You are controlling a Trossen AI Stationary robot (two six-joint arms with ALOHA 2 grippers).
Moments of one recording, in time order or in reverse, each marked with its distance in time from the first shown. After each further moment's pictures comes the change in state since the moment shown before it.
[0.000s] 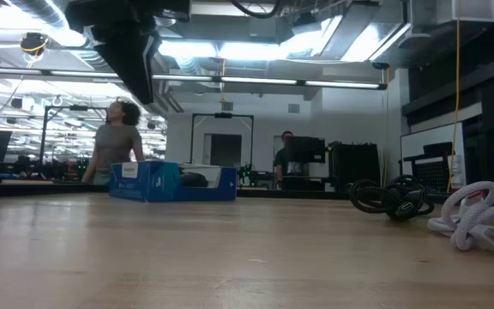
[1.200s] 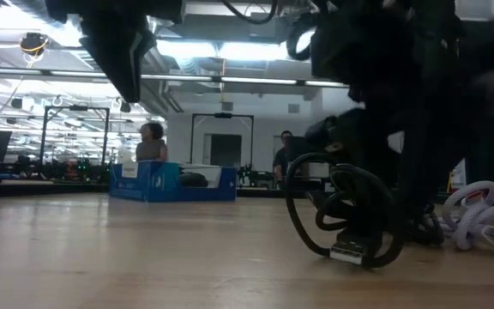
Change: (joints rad) left arm 0.000 0.000 0.020 -0.072 0.080 0.000; right arm -0.538 0.596 0.006 0.709 -0.292 -0.950
